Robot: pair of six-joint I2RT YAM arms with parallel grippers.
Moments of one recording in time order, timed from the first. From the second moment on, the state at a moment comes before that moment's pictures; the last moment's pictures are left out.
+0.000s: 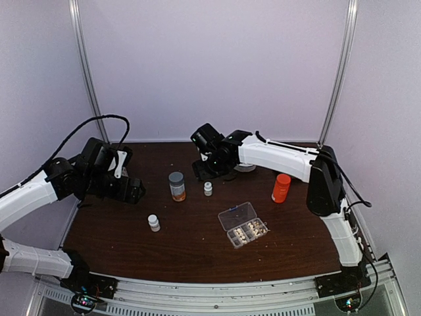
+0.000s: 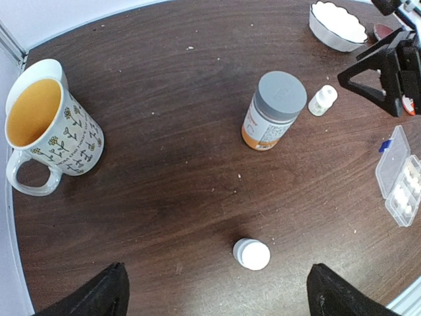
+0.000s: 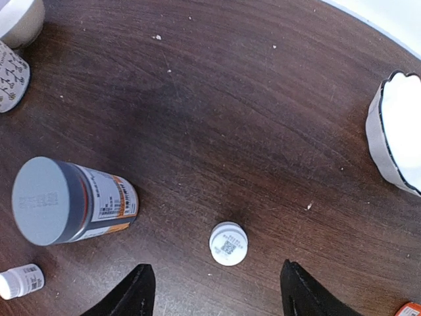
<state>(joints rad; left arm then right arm) -0.64 1.04 0.93 -0.73 -0.18 -0.32 0.88 2.29 2.13 -0.80 0.24 0.39</state>
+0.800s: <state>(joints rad) -0.64 1.04 0.88 -0.70 -0.16 -0.32 0.85 2.52 2.31 -0.89 0.23 0.53</state>
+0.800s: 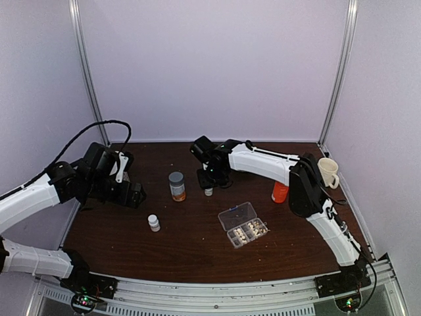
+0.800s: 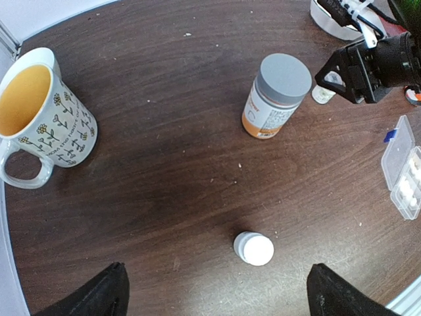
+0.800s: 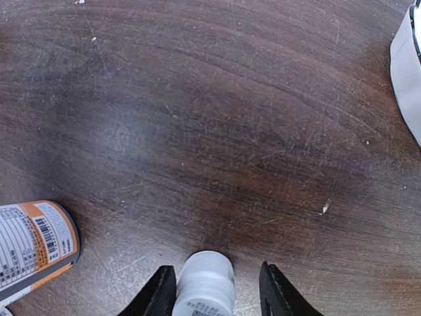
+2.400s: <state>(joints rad) -0.63 0.98 0.67 -0.57 -0.13 -0.42 0.70 1.41 1.03 -0.73 0.38 0.43</state>
